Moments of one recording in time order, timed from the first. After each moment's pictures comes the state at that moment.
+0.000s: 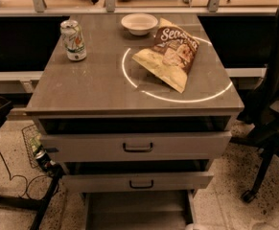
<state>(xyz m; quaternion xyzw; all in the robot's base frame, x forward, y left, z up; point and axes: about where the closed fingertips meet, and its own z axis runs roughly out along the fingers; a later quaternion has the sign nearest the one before) 0.253 -0.145 0.243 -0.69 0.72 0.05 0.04</state>
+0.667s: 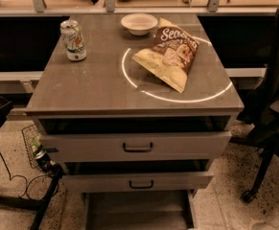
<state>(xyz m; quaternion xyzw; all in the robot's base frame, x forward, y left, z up) 0.240 -0.171 0.203 -0.68 0.73 0.03 0.00</state>
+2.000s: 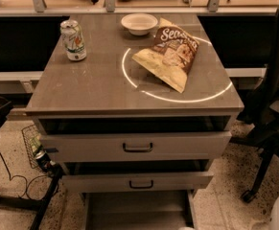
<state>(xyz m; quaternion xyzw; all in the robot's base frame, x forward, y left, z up) 0.260 -0.164 0.153 -0.68 0.73 0.01 -0.01</state>
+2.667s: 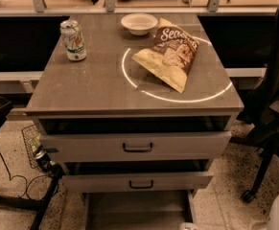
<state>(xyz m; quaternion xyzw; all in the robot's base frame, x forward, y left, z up) 0.283 -0.168 0.145 -0.68 0.74 0.01 0.01</state>
